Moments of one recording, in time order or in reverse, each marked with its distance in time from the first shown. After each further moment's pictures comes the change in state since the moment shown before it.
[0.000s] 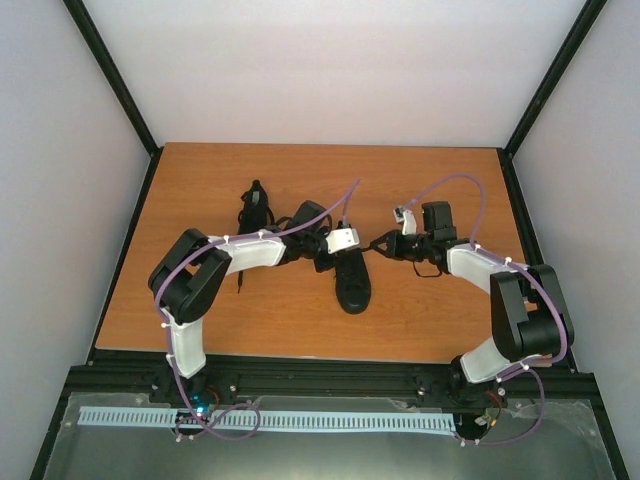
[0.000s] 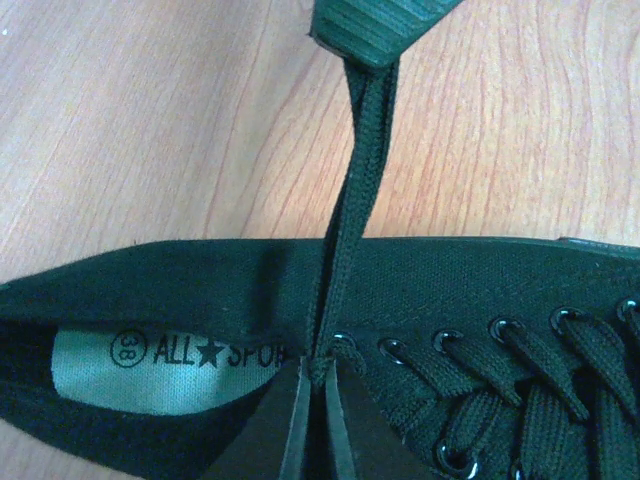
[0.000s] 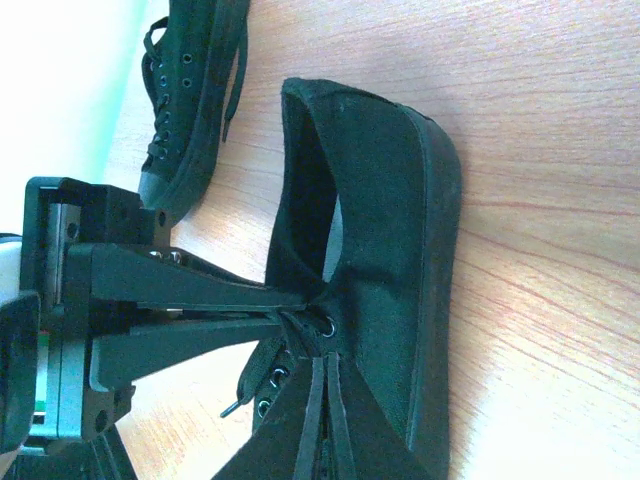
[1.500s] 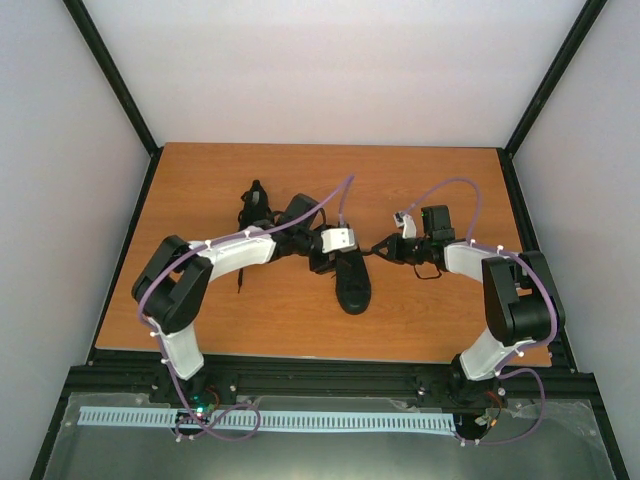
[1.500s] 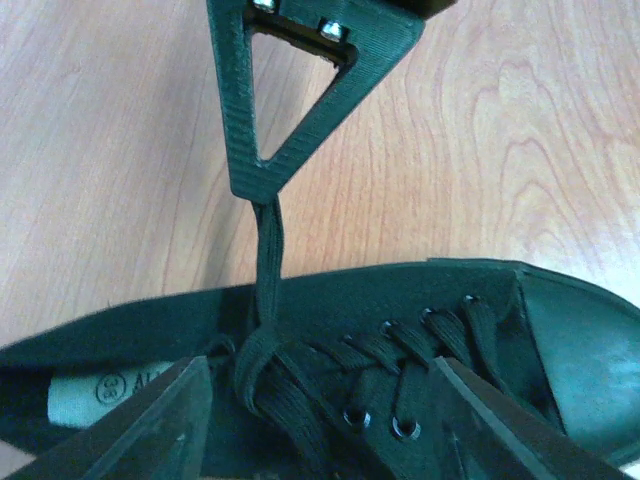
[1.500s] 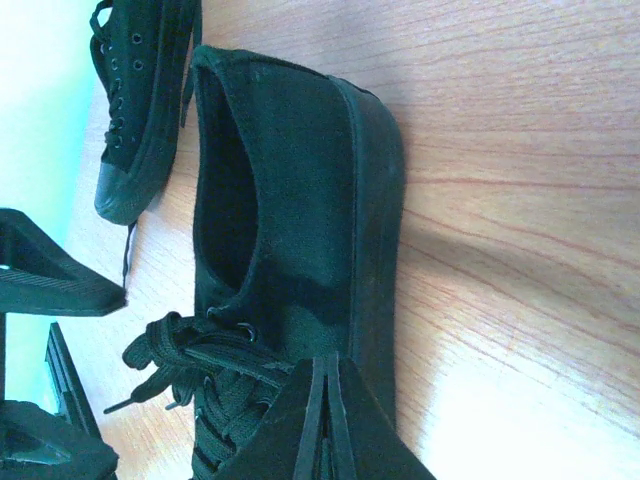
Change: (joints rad) left arm 0.019 -0.089 0.002 -0.079 0.172 0.074; right arm -0.023 0.100 0.000 0.018 -0.022 -0.030
